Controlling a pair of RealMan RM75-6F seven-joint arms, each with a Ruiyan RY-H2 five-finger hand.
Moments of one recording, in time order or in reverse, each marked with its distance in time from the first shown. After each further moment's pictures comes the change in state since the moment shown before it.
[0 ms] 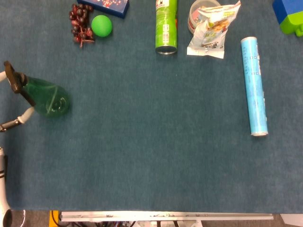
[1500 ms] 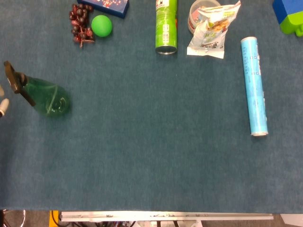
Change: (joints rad) left arm -0.046 0.447 0.048 -0.486 0.025 -0.165 1.062; right arm 0.005 -0.023 0.009 0.002 0.037 -0.014 -0.068
